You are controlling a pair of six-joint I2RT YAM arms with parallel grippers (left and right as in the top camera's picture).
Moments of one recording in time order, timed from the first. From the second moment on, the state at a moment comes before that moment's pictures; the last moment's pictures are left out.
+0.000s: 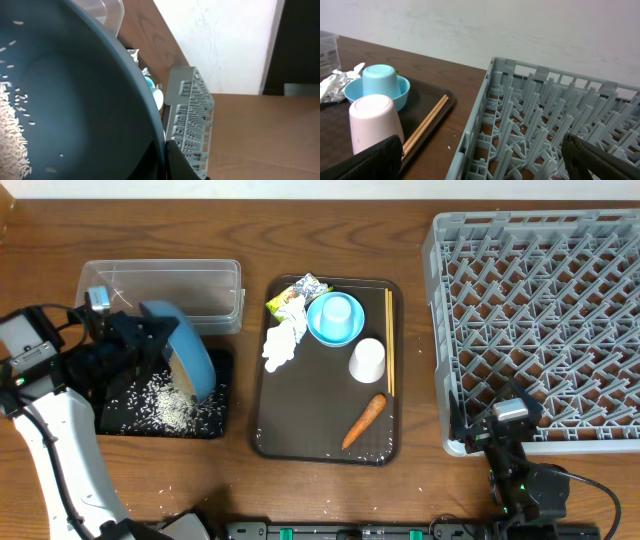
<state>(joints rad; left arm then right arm) 0.57 1.33 1.10 -0.81 1.07 -0.42 0.06 0.01 0.01 -0.06 -0.16 -0.14</state>
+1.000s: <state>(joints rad) 0.71 1.35 1.10 -0.82 1.20 -0.44 0.06 0.01 0.01 -0.06 -0.16 -0.14</state>
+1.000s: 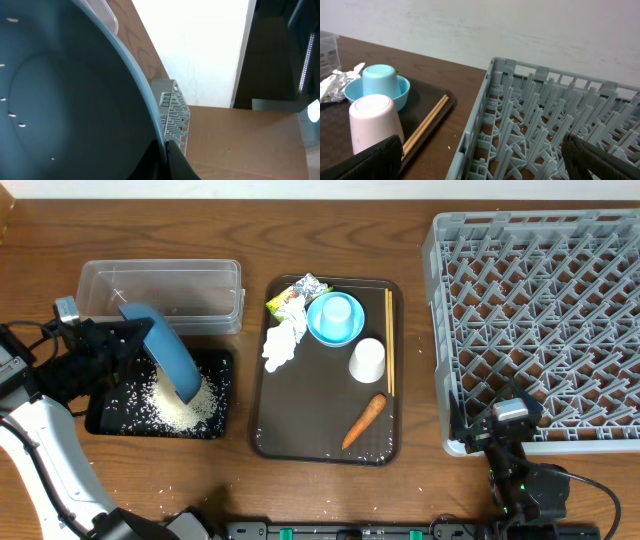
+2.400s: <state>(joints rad) 0.82 1.46 1.10 -0.95 1.43 -0.40 0.06 0.01 0.01 -0.06 -0.16 -0.14</state>
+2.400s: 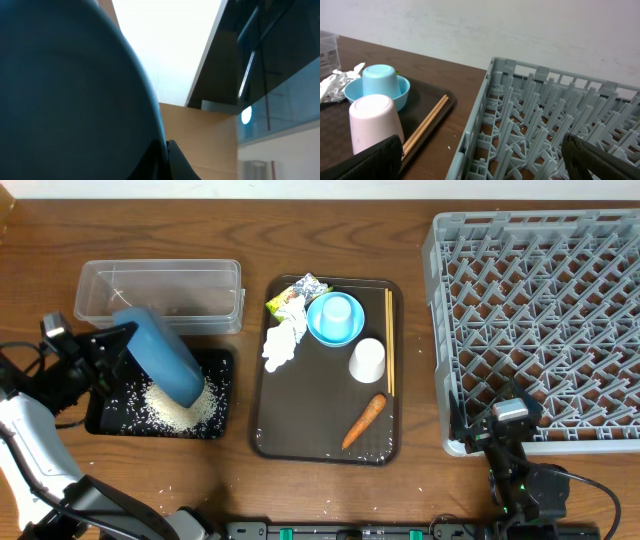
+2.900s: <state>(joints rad) 0.85 1.47 1.10 -1.00 1.40 -0.31 0.06 0.01 0.01 -0.06 -0.16 -0.14</state>
